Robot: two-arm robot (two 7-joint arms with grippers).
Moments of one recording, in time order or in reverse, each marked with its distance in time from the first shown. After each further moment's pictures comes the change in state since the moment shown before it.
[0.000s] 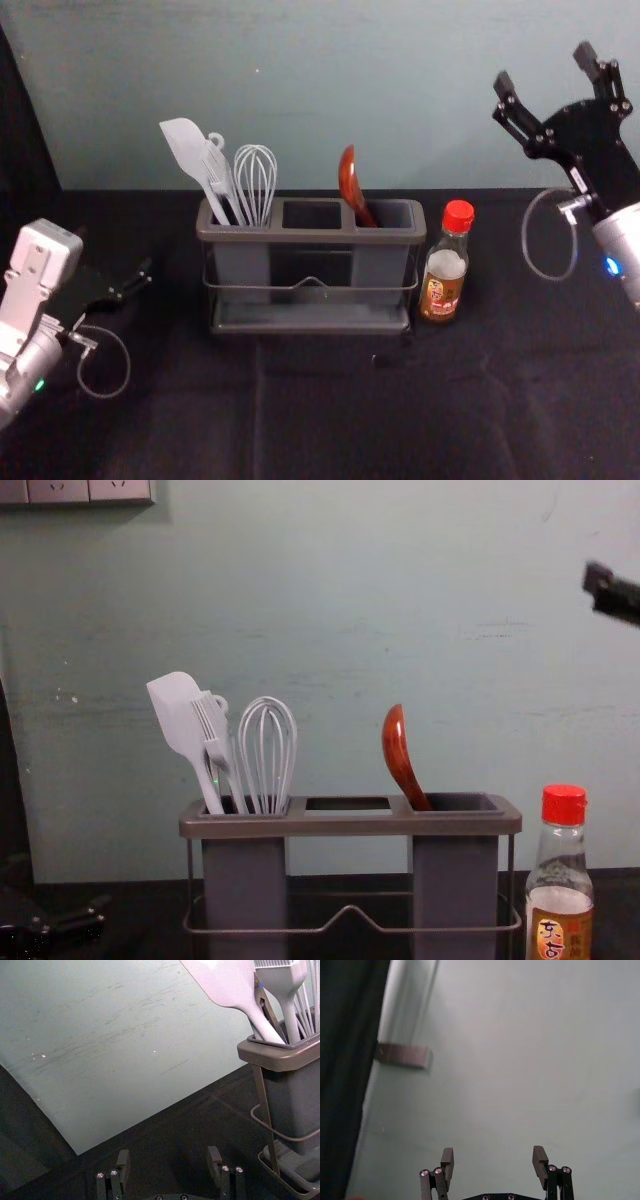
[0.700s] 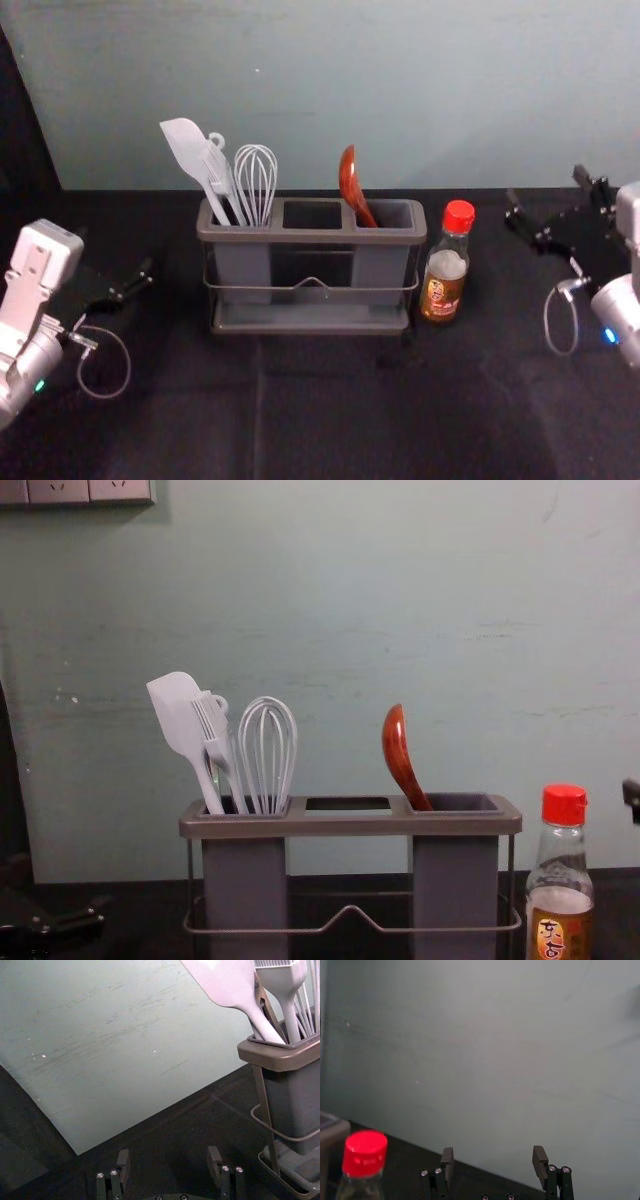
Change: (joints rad) left arm 0.000 0.000 0.000 0.000 0.000 0.000 0.000; right arm -0.021 0.018 0.008 0.205 -0.142 0.107 -0.074
